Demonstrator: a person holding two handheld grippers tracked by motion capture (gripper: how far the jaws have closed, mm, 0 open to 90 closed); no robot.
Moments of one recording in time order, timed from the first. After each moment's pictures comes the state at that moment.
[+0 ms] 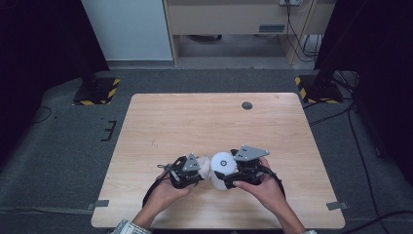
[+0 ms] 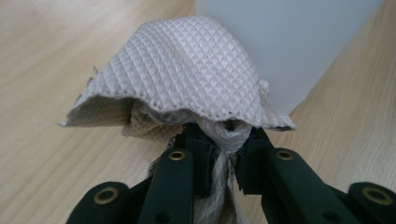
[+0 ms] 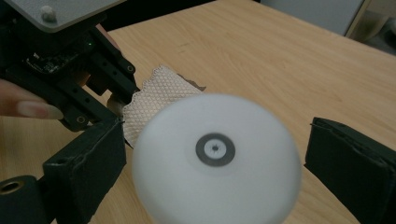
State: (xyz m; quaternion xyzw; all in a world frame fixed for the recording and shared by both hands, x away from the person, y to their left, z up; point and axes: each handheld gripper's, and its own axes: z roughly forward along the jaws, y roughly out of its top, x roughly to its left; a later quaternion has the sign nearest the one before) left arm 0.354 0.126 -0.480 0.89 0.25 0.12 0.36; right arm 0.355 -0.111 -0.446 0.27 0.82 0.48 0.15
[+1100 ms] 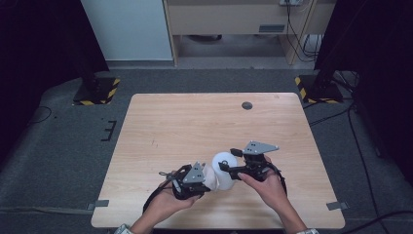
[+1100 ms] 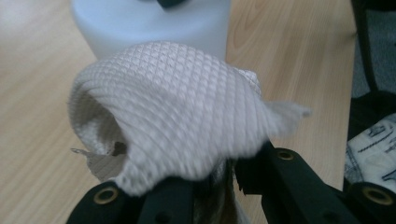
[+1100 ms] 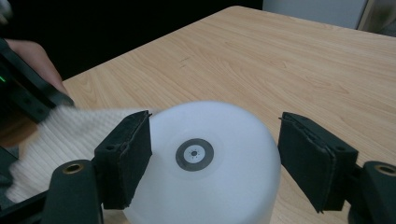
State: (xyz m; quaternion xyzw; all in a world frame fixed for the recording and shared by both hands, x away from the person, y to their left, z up) left arm 0.319 0.108 -0.464 0.90 0.19 0.08 0.39; right arm 0.368 -0.128 -0.452 0.31 0.79 0.53 0.10
